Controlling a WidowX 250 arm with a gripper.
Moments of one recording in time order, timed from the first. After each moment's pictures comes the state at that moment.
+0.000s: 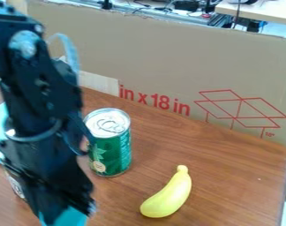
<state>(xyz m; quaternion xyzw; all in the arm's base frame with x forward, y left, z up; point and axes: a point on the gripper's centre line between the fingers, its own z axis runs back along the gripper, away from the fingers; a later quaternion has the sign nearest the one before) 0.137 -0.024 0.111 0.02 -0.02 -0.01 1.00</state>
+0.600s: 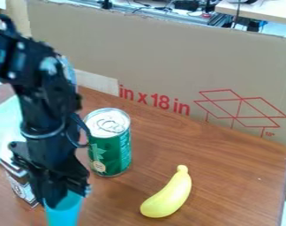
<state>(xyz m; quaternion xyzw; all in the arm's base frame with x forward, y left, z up) 0.170 0.006 0.067 0.02 0.01 0.02 1.00</state>
